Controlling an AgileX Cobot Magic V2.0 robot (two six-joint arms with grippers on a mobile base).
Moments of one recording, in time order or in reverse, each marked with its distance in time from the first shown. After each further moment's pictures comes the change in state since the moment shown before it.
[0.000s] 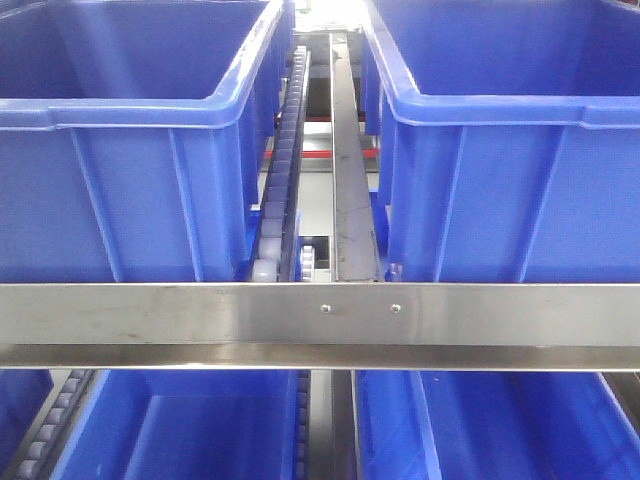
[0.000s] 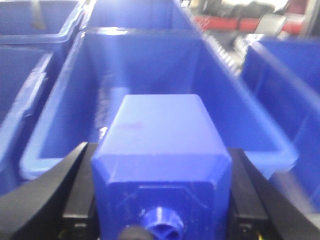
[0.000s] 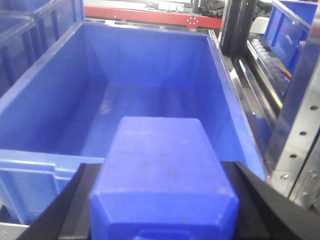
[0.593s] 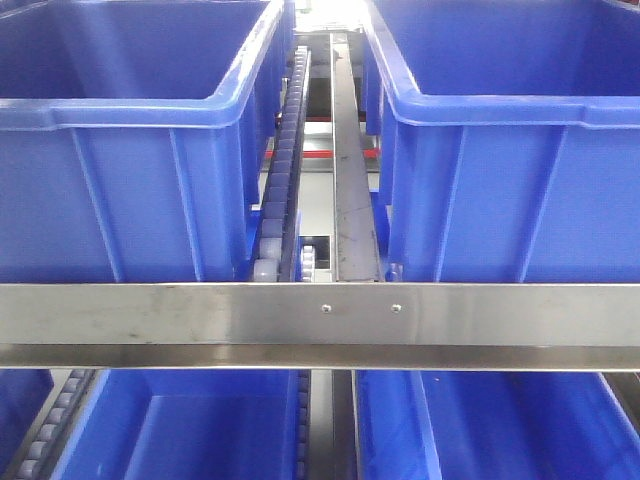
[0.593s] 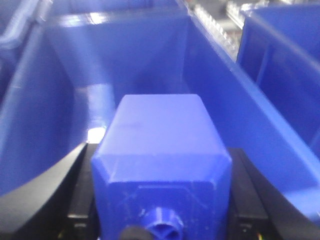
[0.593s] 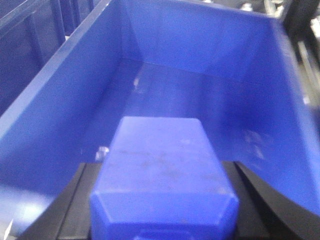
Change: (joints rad) left arm -0.049 0.658 -0.216 -0.055 -0.278 0.199; right arm 0.120 0.622 -0.294 0.019 -0.156 -0.018
